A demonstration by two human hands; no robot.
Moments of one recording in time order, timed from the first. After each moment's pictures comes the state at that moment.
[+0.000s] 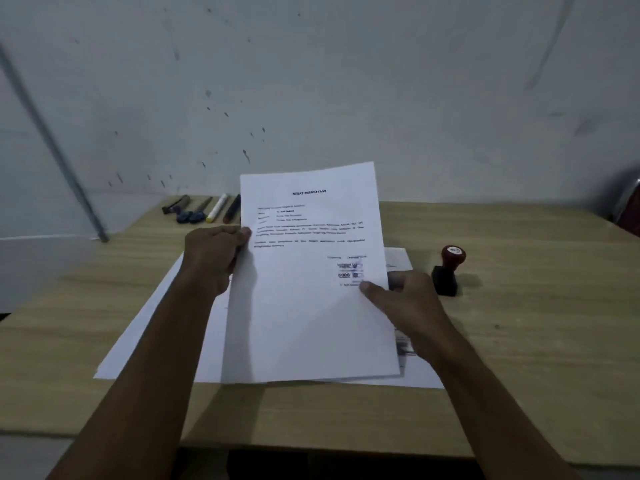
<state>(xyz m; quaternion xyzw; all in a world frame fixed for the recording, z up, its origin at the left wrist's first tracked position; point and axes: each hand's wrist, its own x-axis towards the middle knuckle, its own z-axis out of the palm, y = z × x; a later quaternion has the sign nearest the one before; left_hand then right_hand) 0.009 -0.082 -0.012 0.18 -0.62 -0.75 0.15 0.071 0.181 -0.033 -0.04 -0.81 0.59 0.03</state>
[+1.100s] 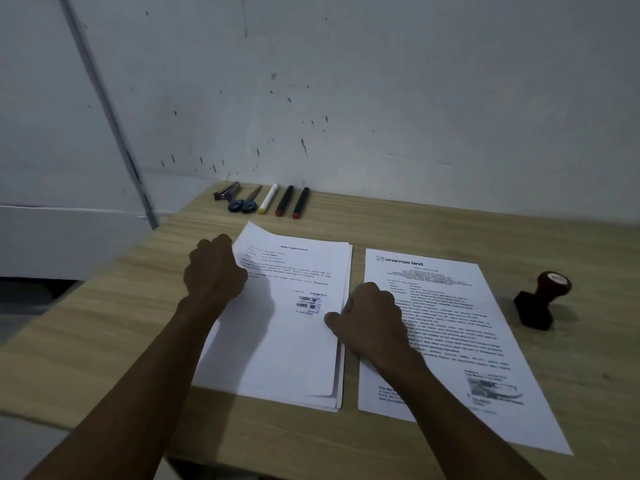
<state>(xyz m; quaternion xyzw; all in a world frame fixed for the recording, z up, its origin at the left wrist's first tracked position) 0.009 -0.188 -0.058 0.25 -0.93 -0.22 0.15 0.035 0.039 -0.064 0.03 -0.95 0.31 -0.01</state>
